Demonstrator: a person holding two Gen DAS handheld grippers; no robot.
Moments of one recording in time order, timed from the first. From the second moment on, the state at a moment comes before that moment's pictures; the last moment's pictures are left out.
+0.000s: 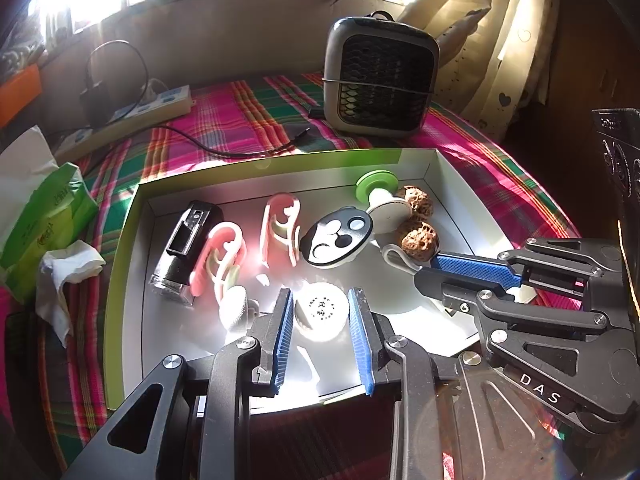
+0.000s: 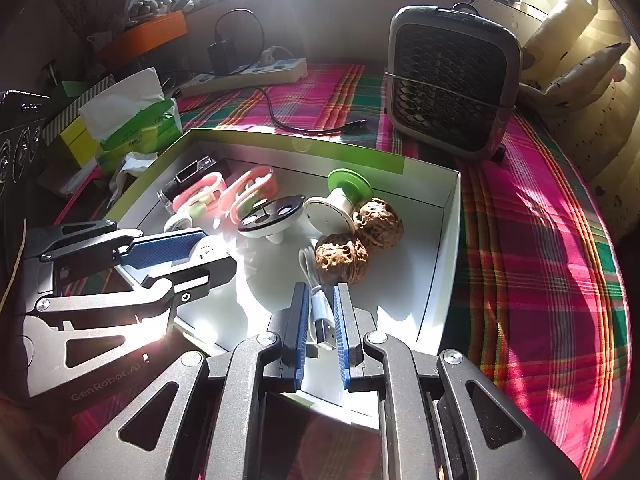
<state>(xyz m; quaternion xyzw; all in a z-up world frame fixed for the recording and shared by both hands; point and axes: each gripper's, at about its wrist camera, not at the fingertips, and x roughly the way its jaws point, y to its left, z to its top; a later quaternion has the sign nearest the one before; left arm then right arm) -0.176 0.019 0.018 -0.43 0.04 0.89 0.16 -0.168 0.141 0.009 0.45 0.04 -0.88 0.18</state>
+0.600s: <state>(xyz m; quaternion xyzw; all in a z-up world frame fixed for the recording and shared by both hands) -0.154 0.009 0.035 -0.42 0.03 0.90 0.14 -0.150 0.137 0.025 0.42 0.03 -0.89 0.16</state>
